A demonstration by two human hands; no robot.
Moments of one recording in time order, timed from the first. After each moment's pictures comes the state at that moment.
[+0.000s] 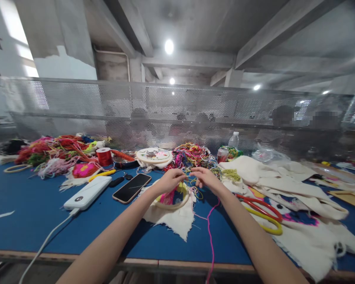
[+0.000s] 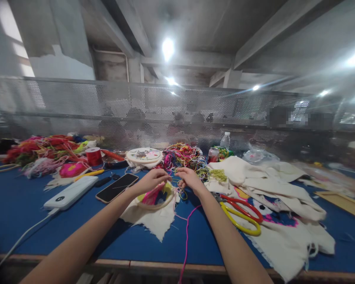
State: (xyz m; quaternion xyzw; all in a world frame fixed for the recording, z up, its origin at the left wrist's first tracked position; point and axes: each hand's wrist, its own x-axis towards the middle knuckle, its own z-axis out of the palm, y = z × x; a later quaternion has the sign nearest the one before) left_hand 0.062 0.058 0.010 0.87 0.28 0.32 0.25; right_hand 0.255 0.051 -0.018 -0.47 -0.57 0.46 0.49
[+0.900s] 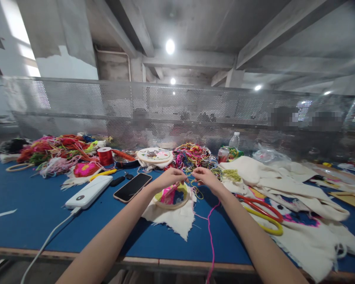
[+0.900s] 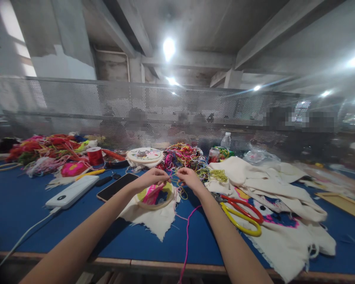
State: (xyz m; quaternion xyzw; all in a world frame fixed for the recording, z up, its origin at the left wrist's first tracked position) left_hand 0.056 0.057 0.017 0.80 0.29 0.27 0.44; right_hand 0.253 0.052 -0.020 -0.46 -0.57 0.45 0.52
